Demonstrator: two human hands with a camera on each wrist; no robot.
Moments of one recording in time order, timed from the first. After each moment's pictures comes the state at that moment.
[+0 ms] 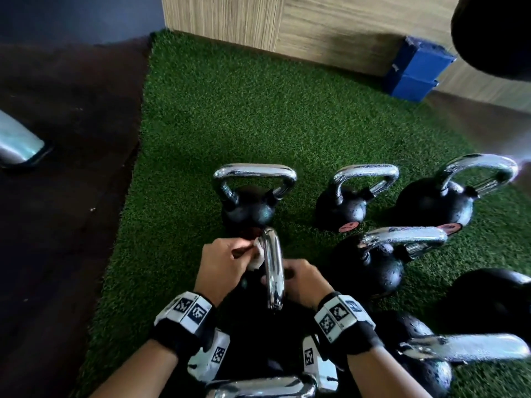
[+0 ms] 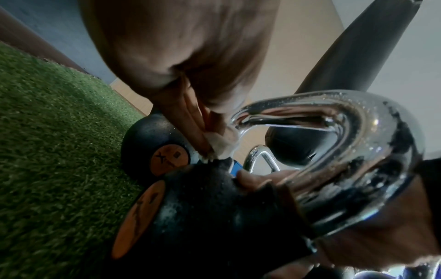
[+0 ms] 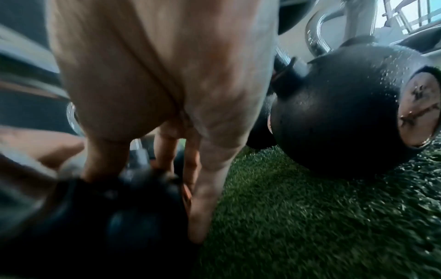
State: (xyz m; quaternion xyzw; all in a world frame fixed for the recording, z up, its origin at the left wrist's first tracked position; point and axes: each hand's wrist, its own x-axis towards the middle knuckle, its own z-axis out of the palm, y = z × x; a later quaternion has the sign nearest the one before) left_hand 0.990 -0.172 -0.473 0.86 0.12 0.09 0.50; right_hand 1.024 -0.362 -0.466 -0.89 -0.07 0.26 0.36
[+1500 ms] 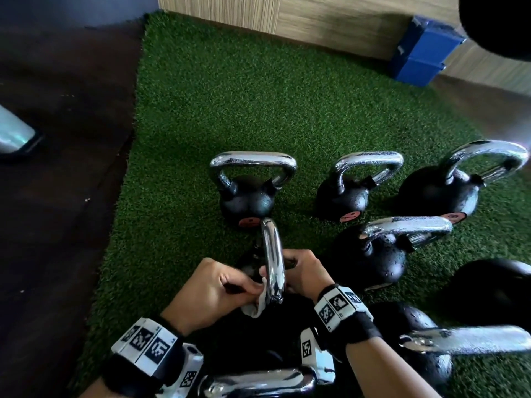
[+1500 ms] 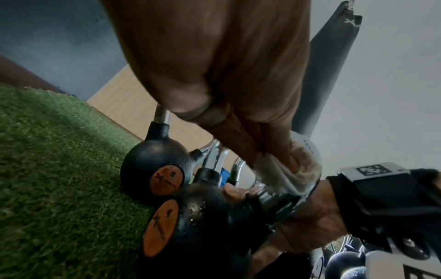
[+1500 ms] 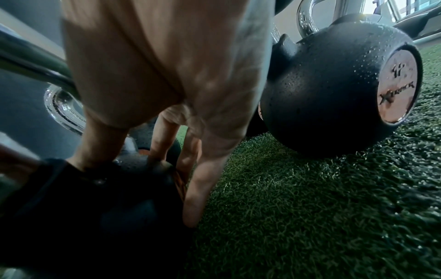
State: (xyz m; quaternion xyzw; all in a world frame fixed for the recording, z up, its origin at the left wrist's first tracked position) left_hand 0.933 -0.152 -0.462 0.80 -0.13 -0.02 0.59; right_hand 1.028 -0.362 -0.498 -0.84 0.00 0.27 0.47
